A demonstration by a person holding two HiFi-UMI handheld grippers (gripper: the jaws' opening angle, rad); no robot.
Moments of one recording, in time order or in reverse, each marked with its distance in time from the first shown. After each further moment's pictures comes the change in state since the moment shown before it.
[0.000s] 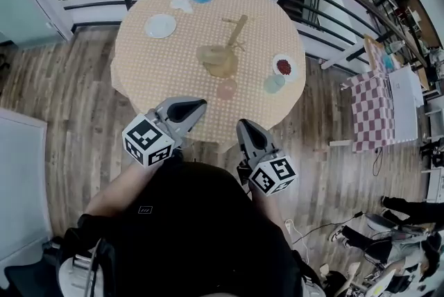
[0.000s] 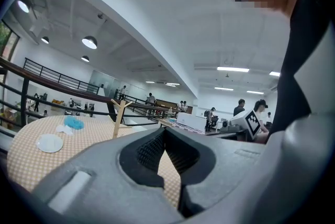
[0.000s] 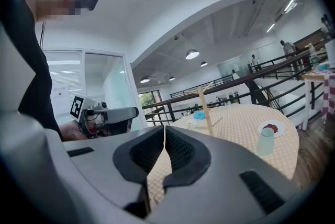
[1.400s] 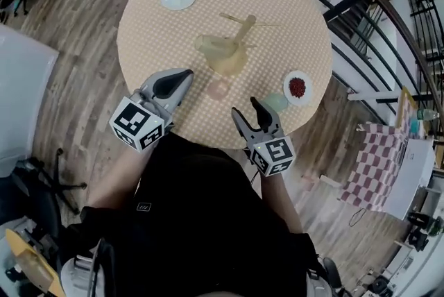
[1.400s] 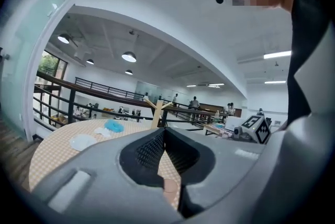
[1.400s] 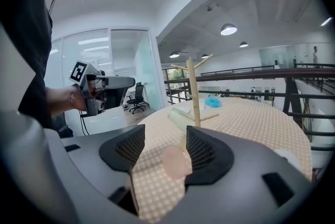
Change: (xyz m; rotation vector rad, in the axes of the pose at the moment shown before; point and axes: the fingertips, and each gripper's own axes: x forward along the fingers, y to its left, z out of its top) left arm 0.094 0.092 -0.007 -0.038 -0.056 0.526; right arm 0.085 -0.168 -0.016 -0.247 0.291 0.338
